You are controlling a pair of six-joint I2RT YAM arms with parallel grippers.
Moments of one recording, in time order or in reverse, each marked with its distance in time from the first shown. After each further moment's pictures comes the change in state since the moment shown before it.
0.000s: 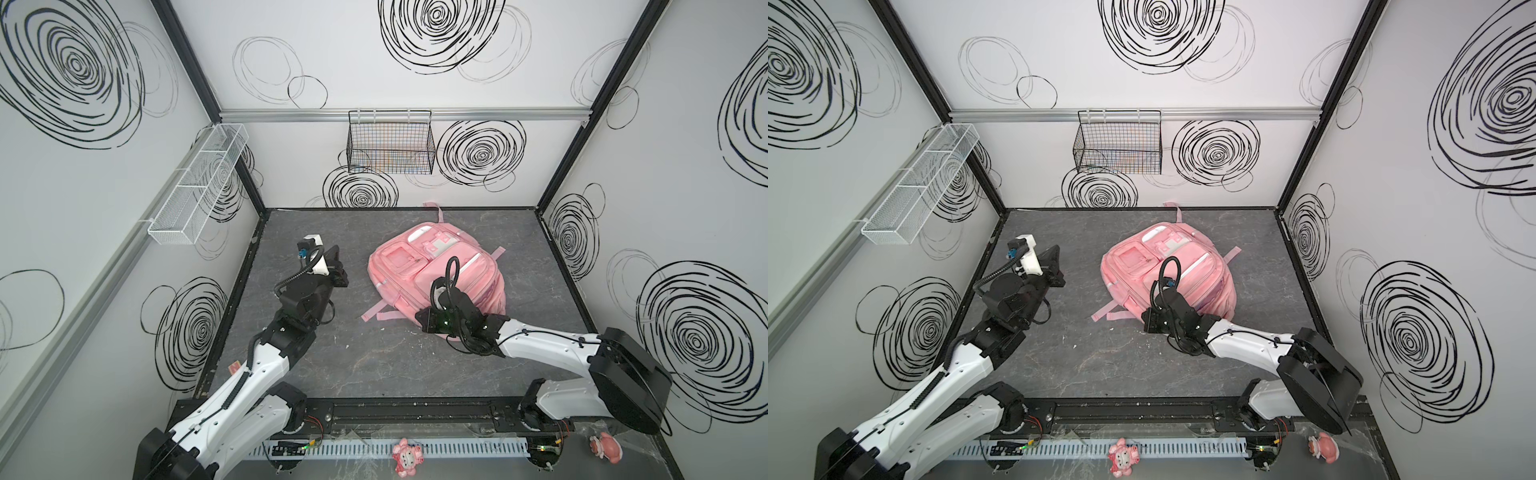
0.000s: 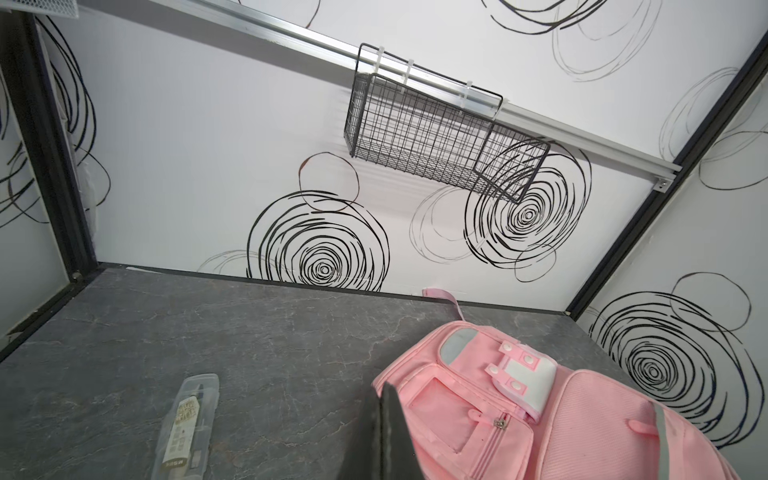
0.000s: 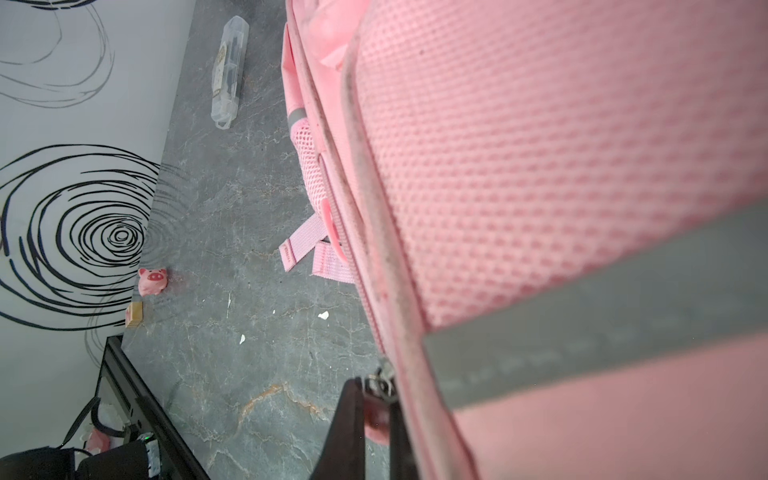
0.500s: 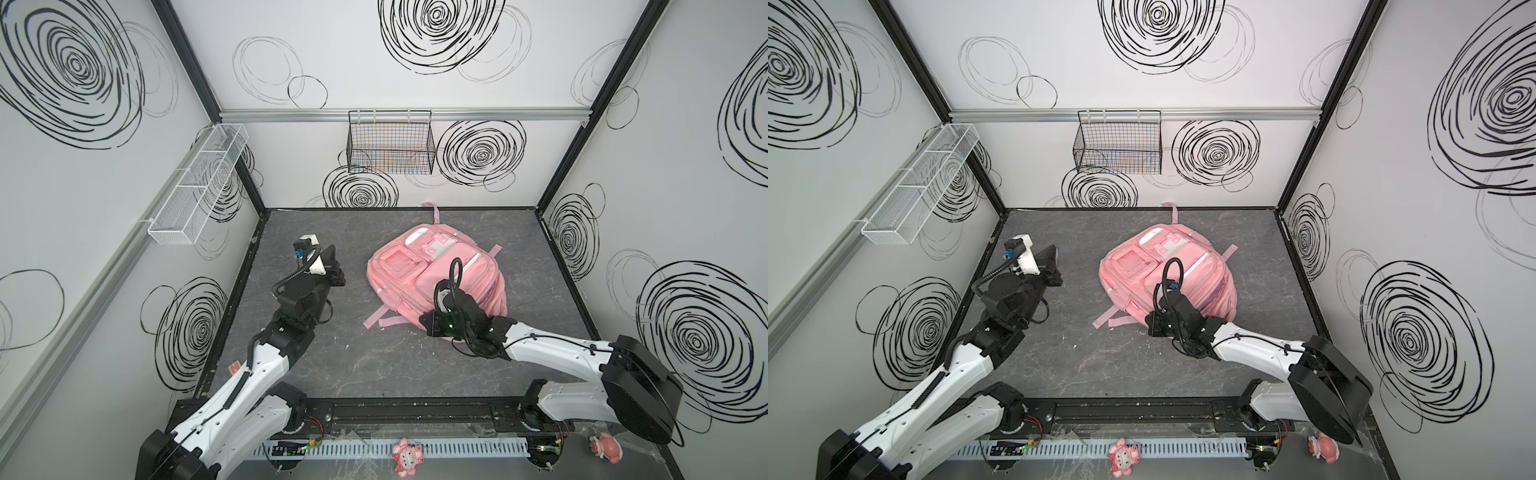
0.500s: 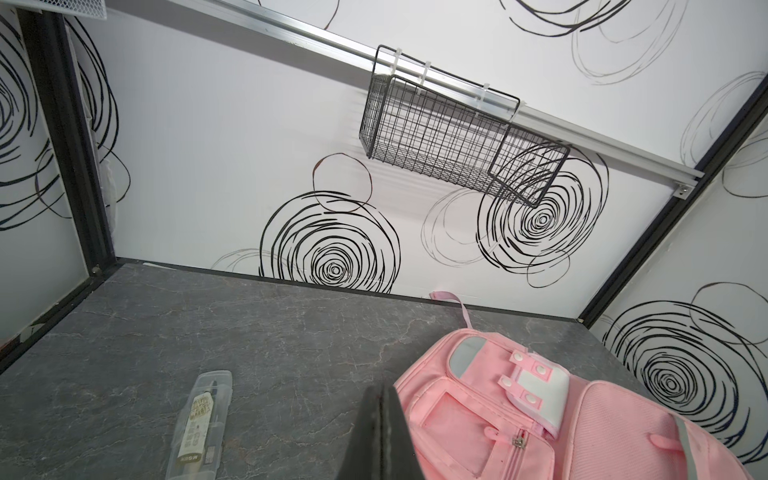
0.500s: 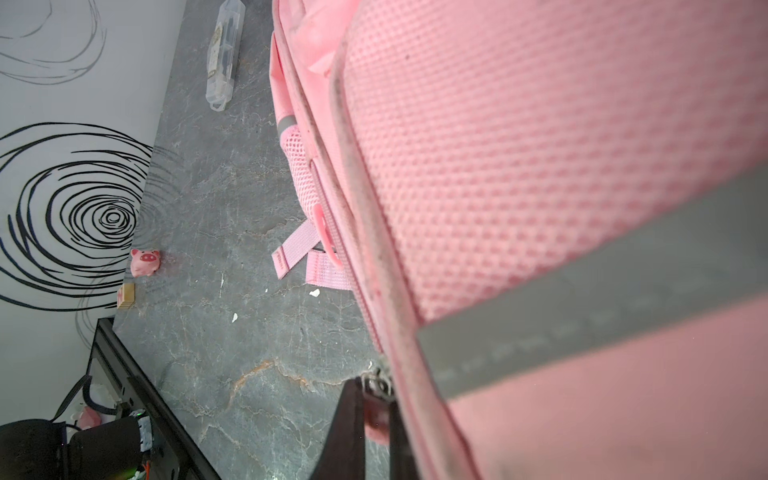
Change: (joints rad) left arm 0.034 0.000 -0.001 -0.010 0.012 -0.020; right arm -0.006 -0.063 -0.021 -0.060 -0.011 -0.027
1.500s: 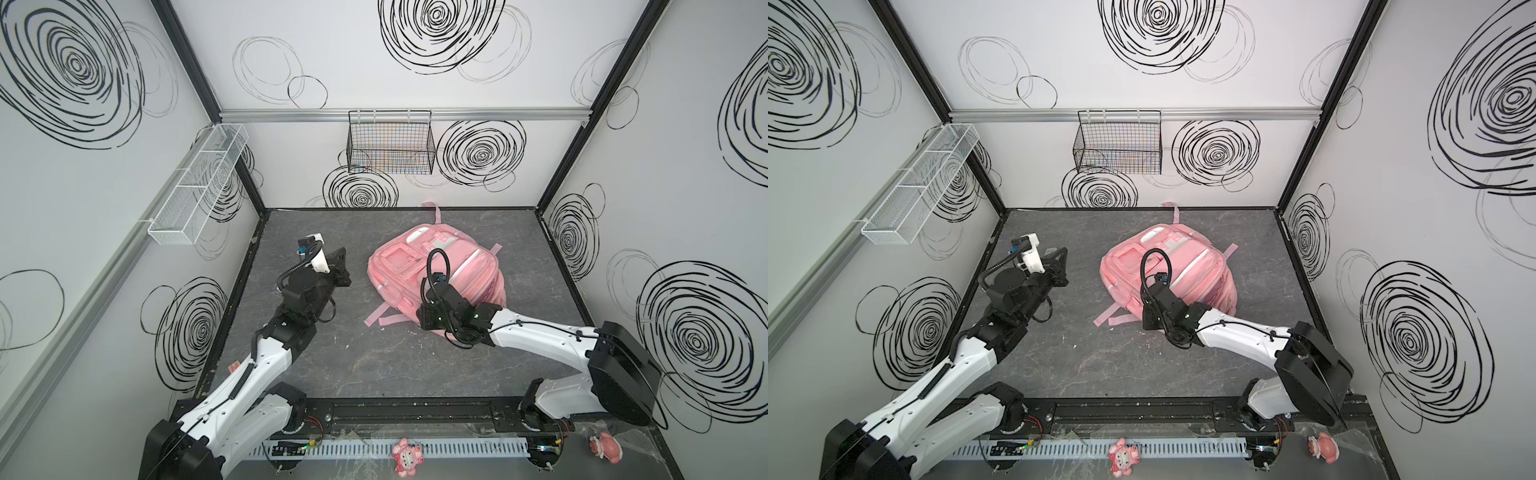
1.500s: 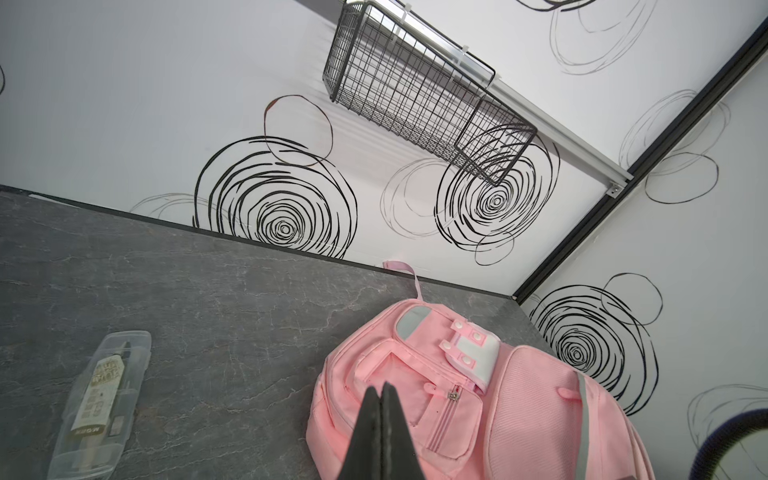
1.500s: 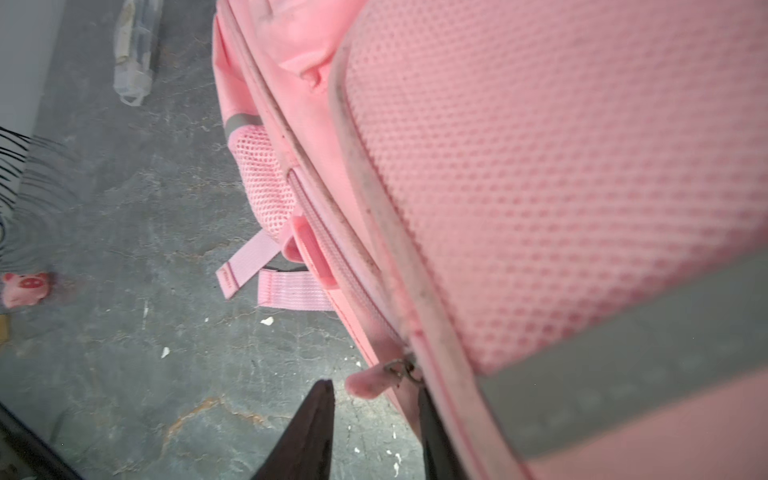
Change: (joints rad) left arm 0.024 0.061 0.013 -0.011 0.175 -0.176; right arm 0.031 0.142 0.219 -0.253 0.212 -0.056
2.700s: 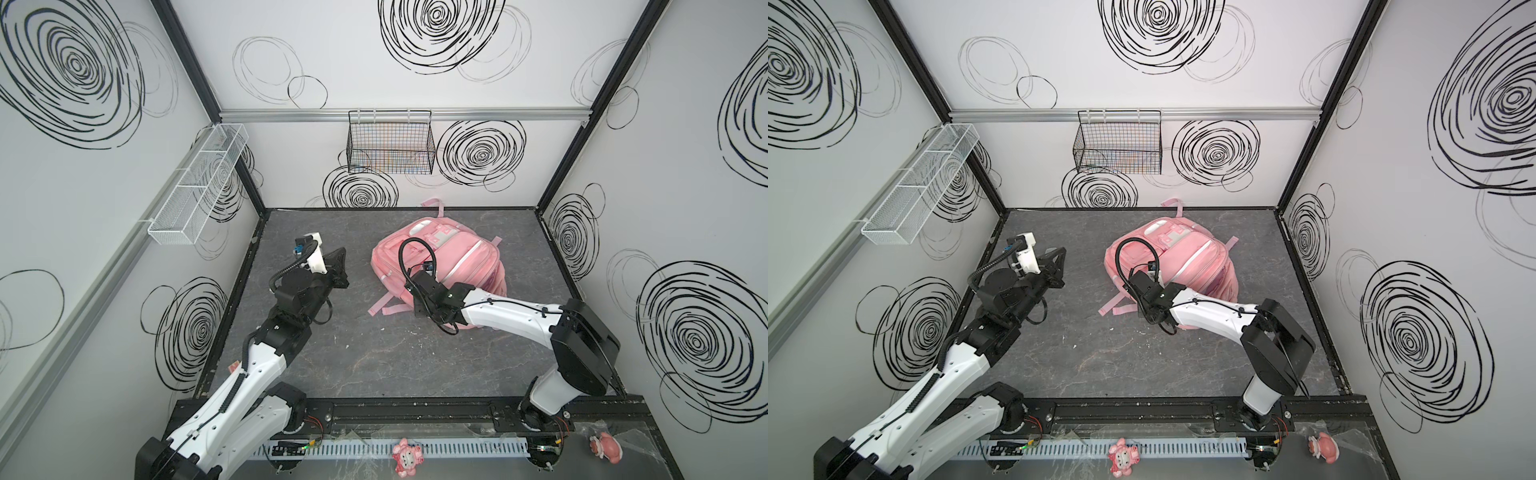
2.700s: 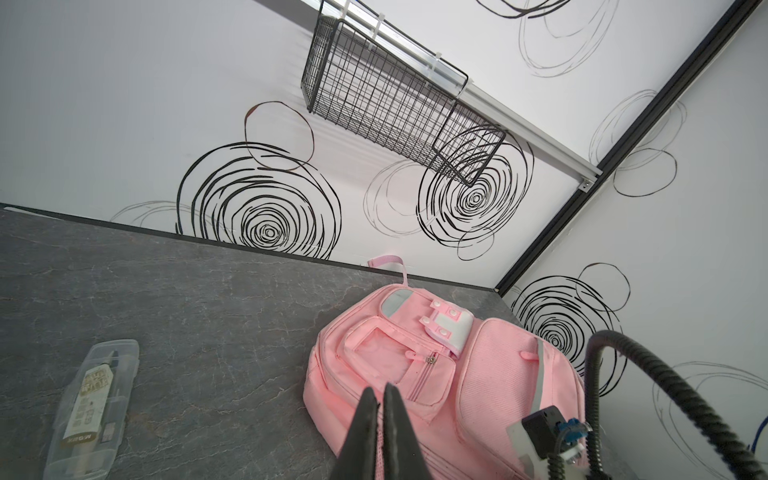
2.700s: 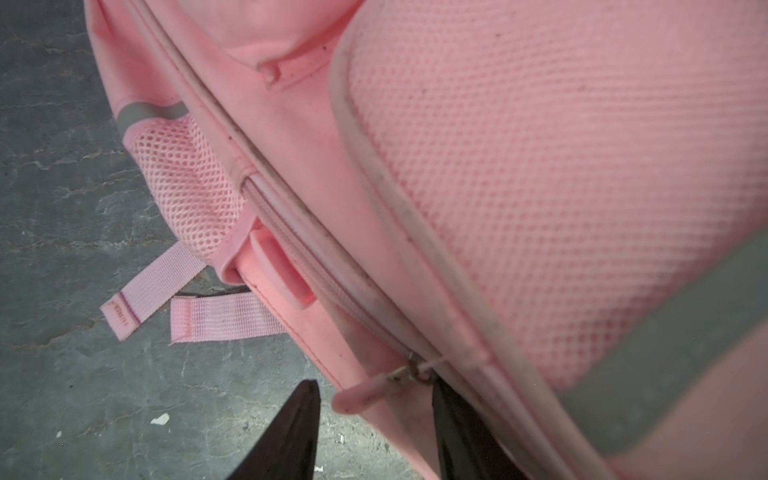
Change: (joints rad) left arm 0.005 -0.066 0.038 -0.094 0.044 0.014; right arm 0.010 0.218 0.272 -0.254 0.243 0.004
